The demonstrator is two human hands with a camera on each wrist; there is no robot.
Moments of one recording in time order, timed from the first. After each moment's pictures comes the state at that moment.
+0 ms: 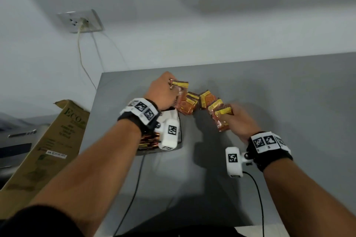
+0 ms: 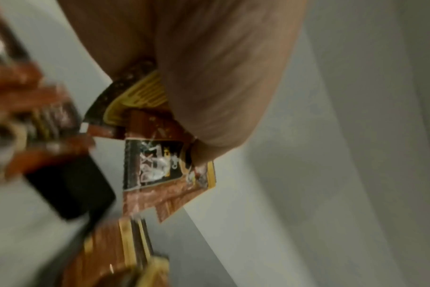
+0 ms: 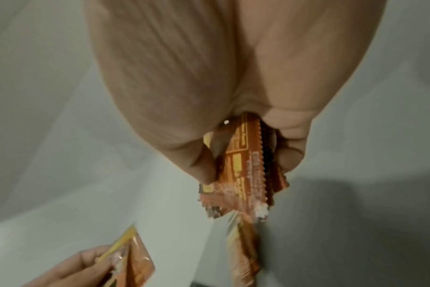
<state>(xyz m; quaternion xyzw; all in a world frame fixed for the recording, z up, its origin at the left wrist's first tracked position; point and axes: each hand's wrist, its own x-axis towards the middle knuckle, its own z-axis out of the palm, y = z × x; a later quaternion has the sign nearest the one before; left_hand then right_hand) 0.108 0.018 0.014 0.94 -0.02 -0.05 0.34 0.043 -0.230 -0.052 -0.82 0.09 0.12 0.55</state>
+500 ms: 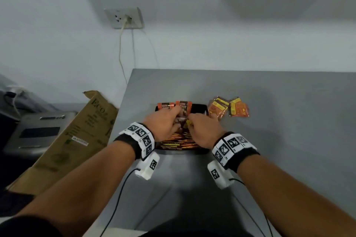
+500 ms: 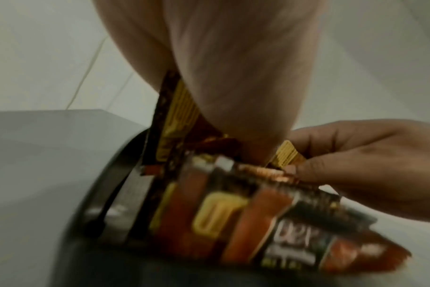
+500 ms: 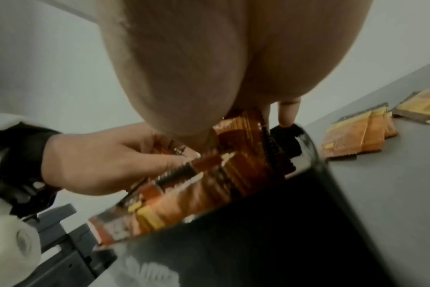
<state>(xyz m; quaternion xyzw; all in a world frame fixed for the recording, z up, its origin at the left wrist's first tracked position) 0.049 0.126 -0.035 0.97 -0.17 -0.11 0.15 0.051 -0.060 -0.040 -0.95 -0.23 0.14 0.15</state>
